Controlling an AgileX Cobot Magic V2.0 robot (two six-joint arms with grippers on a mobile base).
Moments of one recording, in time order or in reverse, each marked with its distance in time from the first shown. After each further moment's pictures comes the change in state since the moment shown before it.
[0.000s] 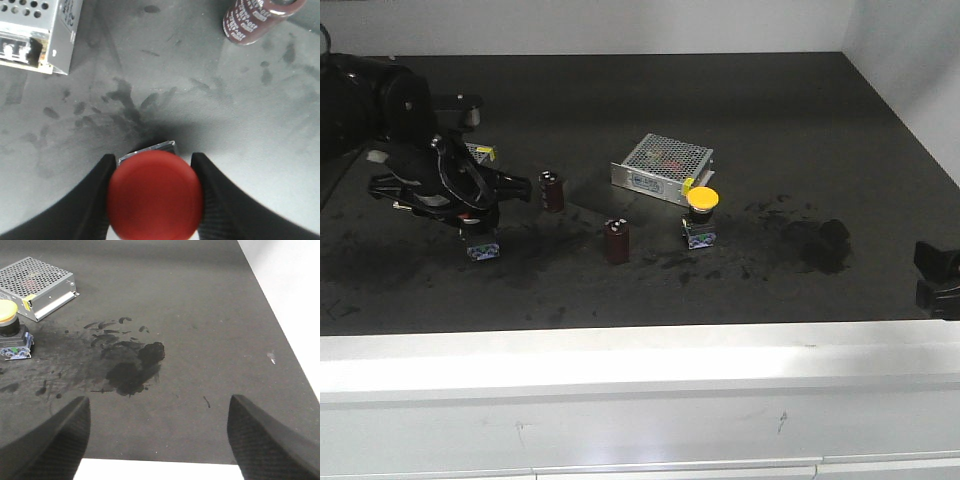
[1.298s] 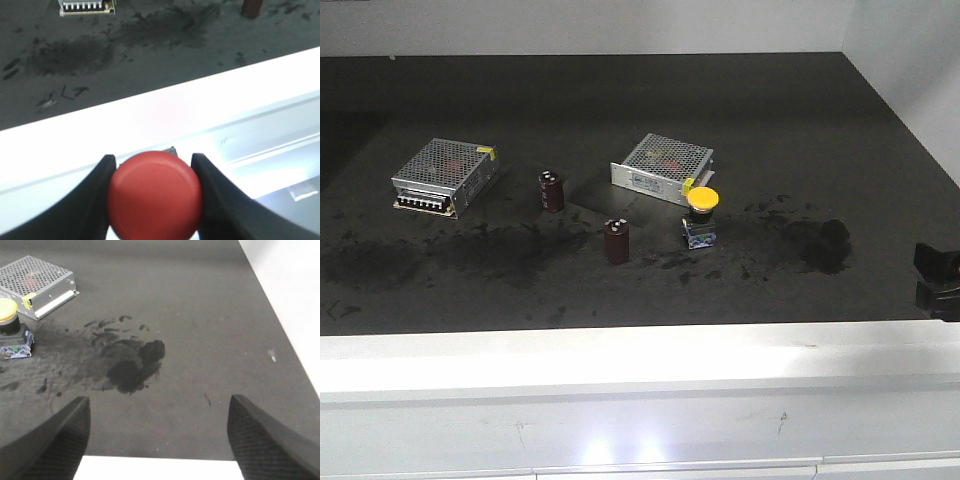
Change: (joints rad) left arm -0.047 -1.466 0.975 0.030 -0.018 0.180; right arm 0.000 0.000 0.000 0.000 0.012 0.008
